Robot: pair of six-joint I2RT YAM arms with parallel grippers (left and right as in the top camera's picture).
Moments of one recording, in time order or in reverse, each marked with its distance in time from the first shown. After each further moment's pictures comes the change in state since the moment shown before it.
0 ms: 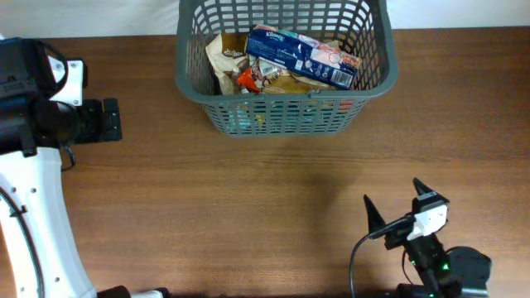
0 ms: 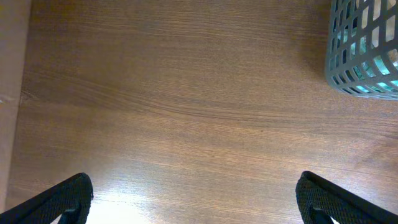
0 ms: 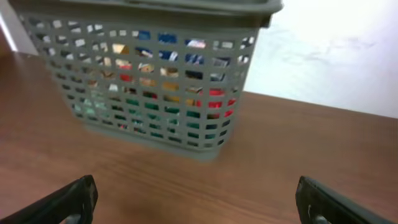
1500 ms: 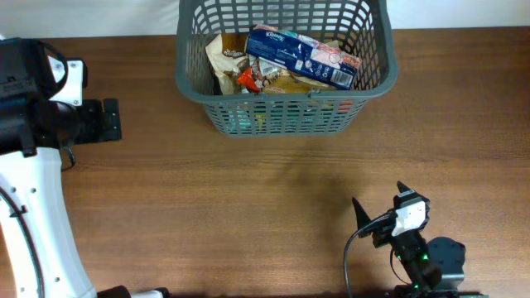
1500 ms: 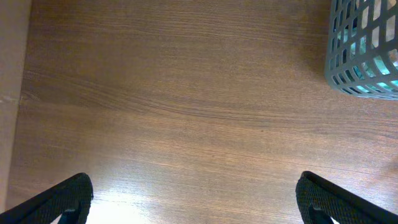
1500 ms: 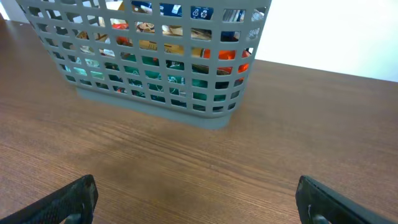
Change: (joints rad) left arm 0.000 0.000 0.000 0.000 0.000 0.000; right arm 0.104 -0.015 -0.172 0.077 0.101 0.000
